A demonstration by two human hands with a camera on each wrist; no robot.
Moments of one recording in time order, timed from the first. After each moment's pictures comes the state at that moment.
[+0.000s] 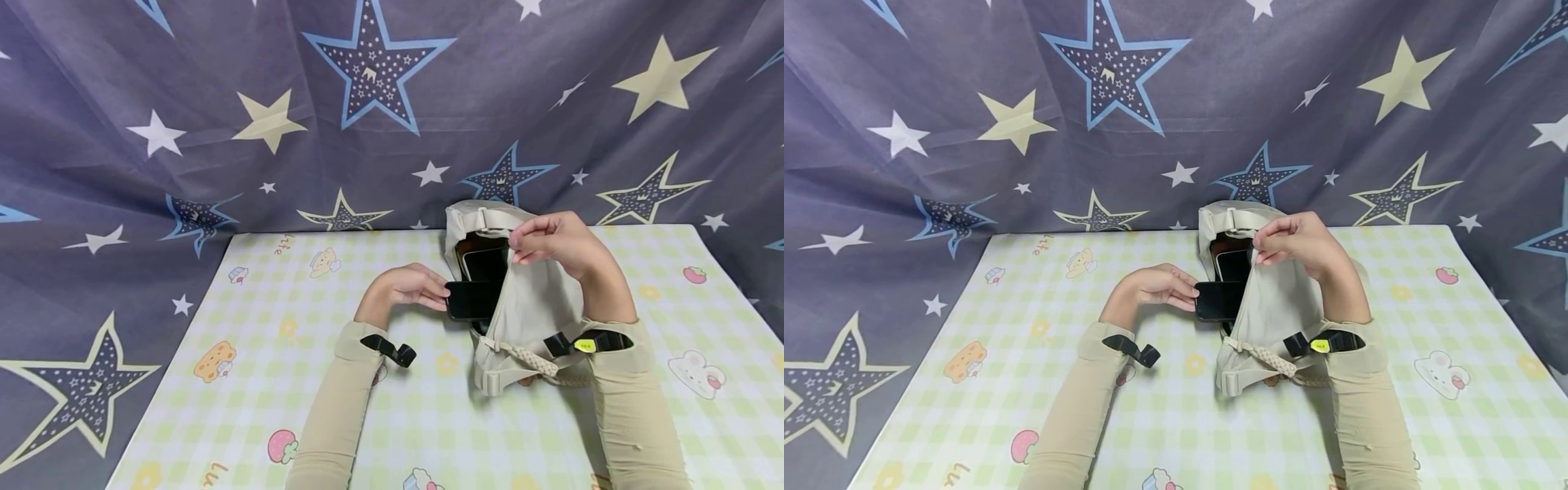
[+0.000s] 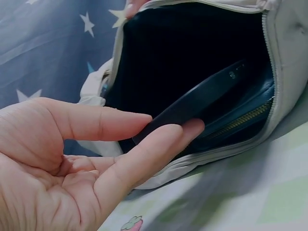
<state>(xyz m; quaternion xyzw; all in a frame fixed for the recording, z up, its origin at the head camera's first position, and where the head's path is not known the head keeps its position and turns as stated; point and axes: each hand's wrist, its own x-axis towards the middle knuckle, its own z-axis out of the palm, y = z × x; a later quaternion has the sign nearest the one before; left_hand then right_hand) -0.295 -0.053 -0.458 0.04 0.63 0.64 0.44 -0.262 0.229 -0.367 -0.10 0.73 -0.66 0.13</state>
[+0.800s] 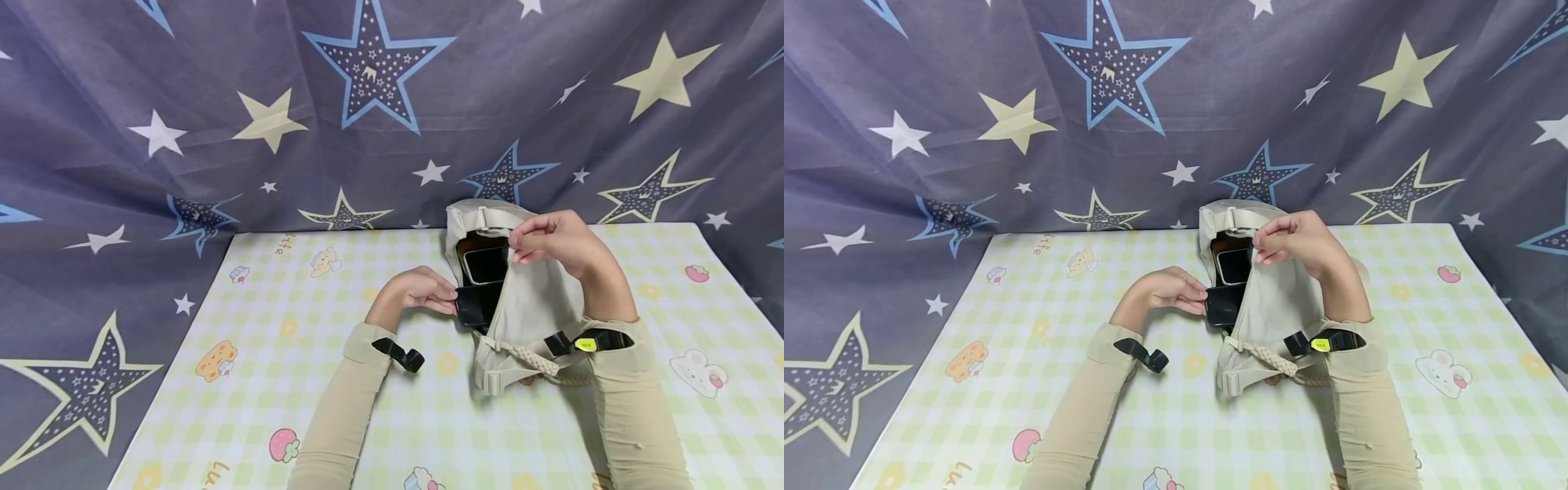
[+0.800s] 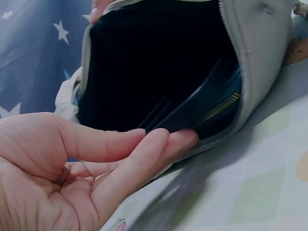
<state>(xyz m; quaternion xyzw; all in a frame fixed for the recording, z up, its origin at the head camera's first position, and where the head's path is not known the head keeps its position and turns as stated) -0.289 -0.039 -0.464 -0.01 0.67 0.61 0.42 -0.263 0.227 -0.369 -0.10 0.74 -0.65 0.12</state>
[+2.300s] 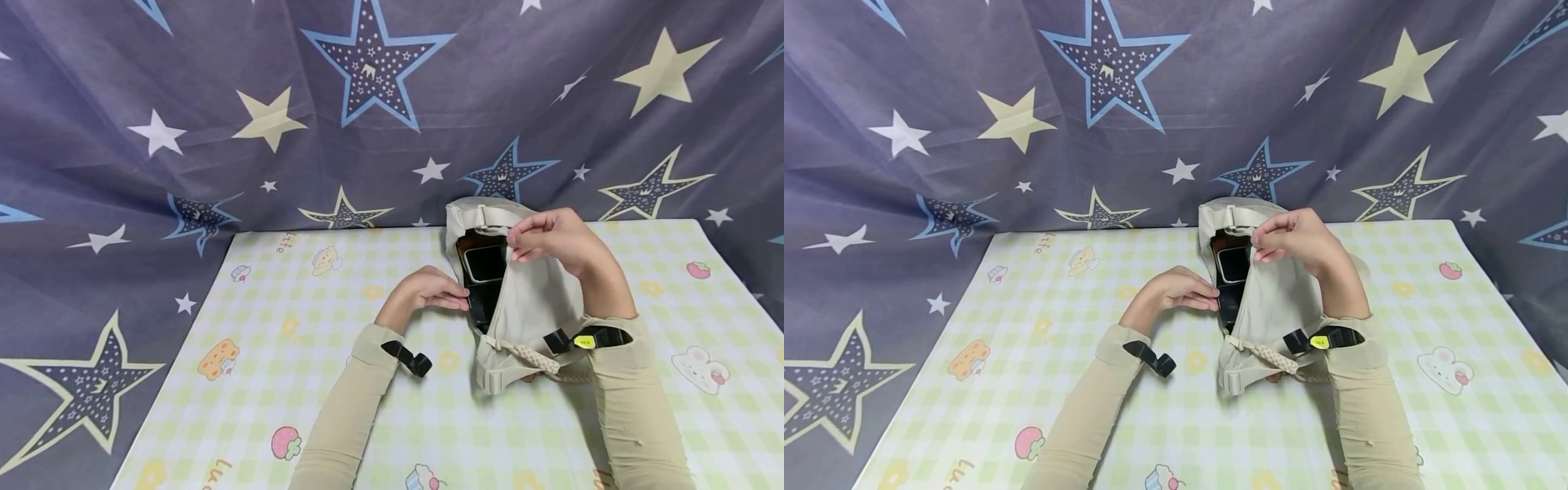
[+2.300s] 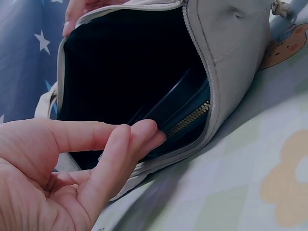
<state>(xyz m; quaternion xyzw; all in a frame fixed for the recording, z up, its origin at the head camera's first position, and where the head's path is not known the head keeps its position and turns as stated) -0.285 -0.020 -0.468 -0.04 0.65 0.64 0.40 -0.263 0.225 -0.370 -0.10 0.75 -0.65 0.12</state>
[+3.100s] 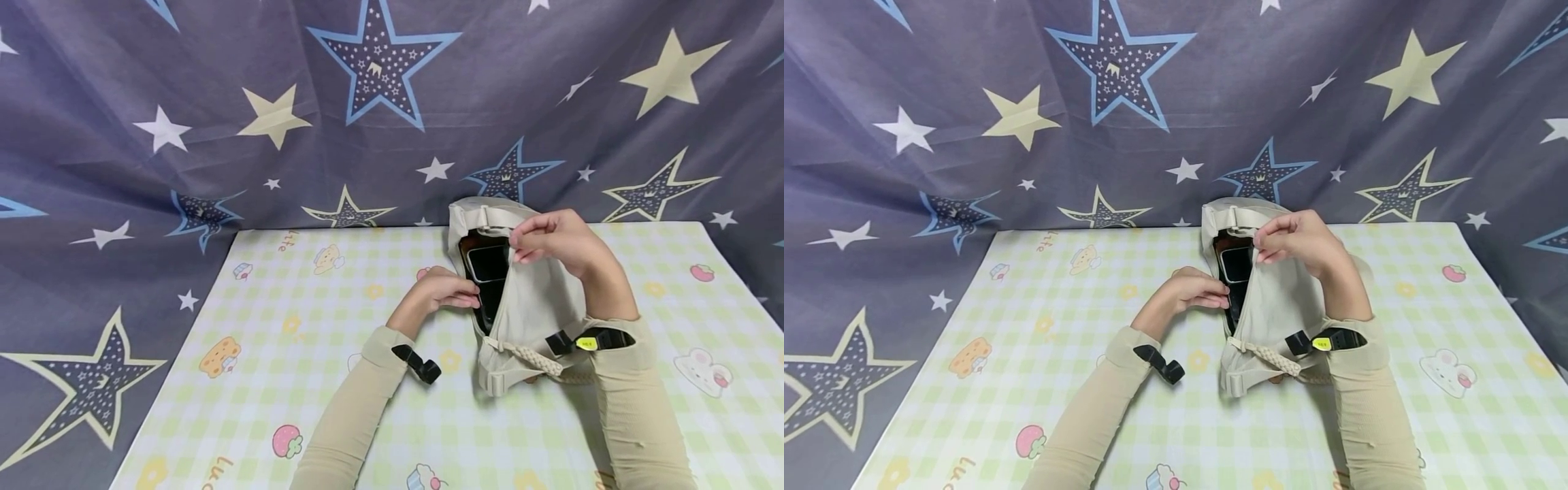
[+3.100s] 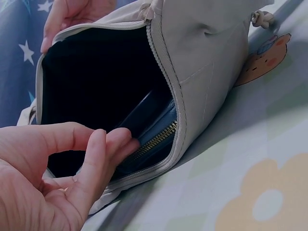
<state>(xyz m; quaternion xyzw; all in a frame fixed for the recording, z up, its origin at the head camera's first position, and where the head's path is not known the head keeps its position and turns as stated) -0.278 -0.008 -0.472 -0.04 0.64 0.69 0.35 -0.264 0.221 -0.369 -0.10 0.75 -0.65 0.13</state>
